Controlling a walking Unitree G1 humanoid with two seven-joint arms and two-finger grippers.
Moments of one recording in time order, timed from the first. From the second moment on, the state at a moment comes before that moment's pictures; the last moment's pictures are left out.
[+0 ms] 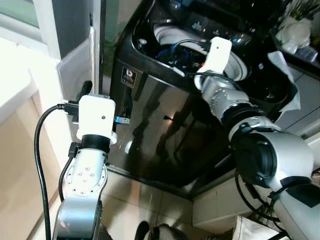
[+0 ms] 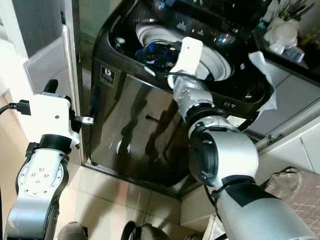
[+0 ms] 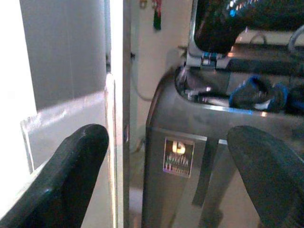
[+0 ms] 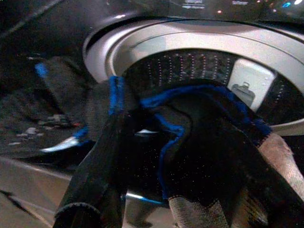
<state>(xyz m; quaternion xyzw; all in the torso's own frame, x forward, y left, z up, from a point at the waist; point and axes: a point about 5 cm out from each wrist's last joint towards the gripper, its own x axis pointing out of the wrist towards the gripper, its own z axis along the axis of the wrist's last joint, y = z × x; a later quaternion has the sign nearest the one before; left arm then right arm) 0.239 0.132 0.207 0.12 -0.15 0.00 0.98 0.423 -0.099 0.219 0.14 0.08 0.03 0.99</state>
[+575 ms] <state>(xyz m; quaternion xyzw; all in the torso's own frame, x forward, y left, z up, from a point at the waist) 0.245 0.126 0.208 0.12 -0.15 -0.01 0.98 0.427 -0.101 0.267 0.09 -0.06 0.05 0.99</state>
